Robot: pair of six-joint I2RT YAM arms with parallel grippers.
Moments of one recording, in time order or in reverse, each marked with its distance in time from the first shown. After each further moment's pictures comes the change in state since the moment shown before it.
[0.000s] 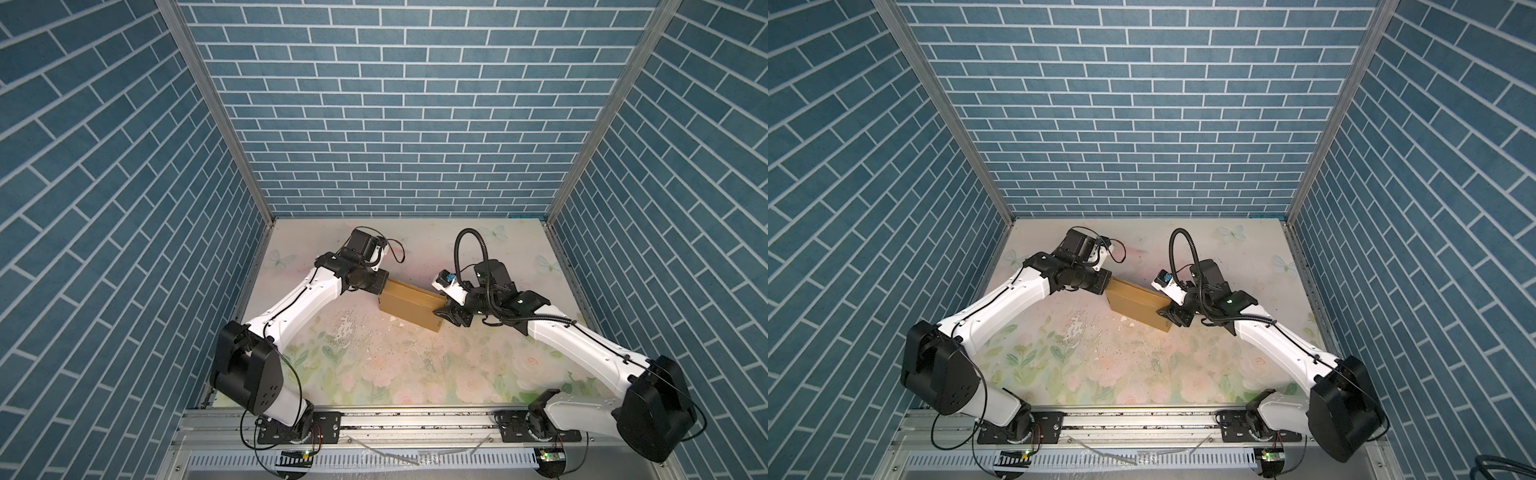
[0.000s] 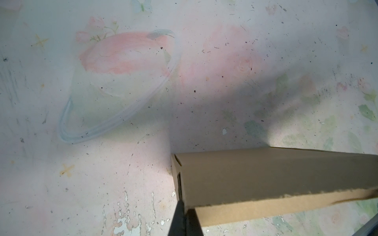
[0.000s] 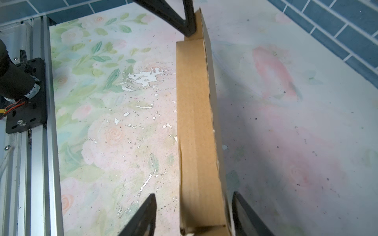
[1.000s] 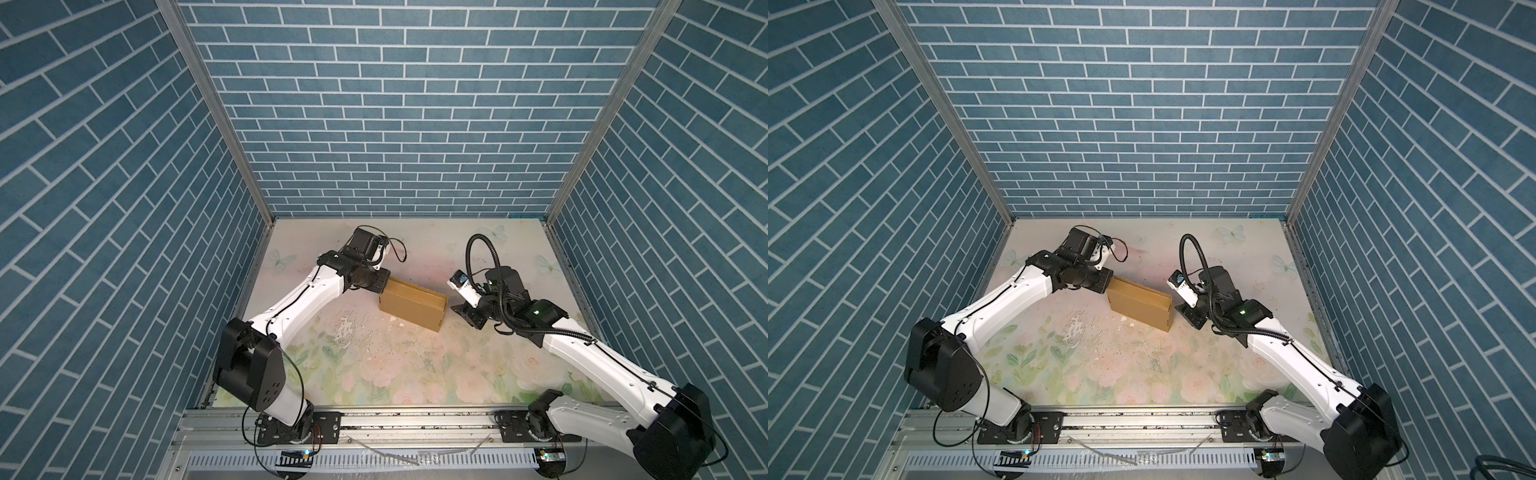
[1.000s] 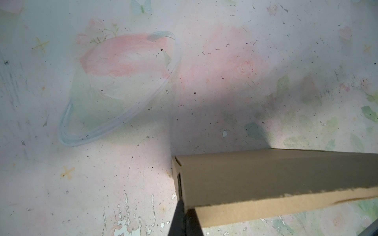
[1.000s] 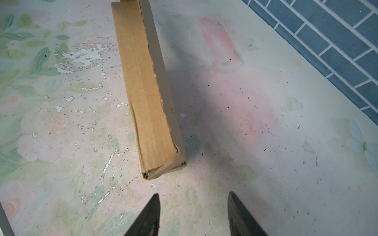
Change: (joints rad) left arm -0.006 0.021 0.023 -0.007 -0.008 -0.001; right arm 0.000 -0.099 -0.039 -0.084 0.279 0.047
